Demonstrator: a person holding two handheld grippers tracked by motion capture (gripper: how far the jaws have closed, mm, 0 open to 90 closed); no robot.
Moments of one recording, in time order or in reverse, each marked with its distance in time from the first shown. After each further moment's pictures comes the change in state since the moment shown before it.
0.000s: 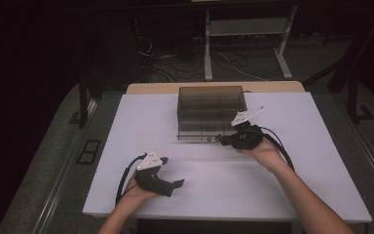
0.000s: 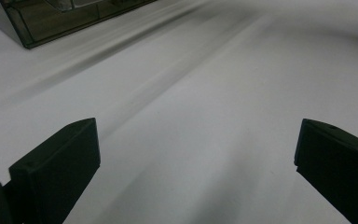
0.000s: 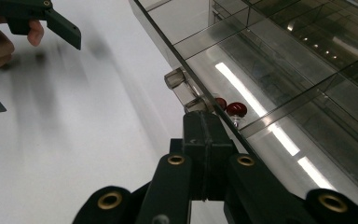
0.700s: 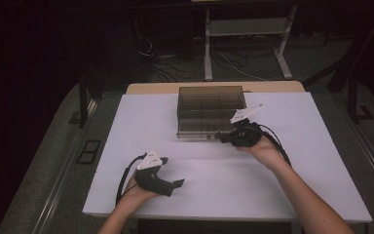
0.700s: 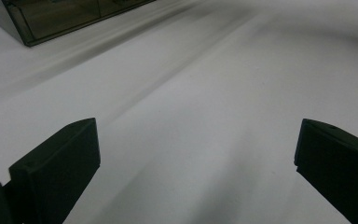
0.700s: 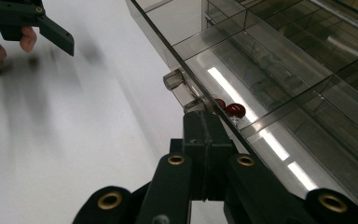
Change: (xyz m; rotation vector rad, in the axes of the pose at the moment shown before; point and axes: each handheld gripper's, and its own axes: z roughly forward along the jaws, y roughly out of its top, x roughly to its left) left arm 0.001 0.000 0.000 -0.003 0.003 -0.009; right arm -0.004 0.006 0.002 -0.002 -0.011 -0.003
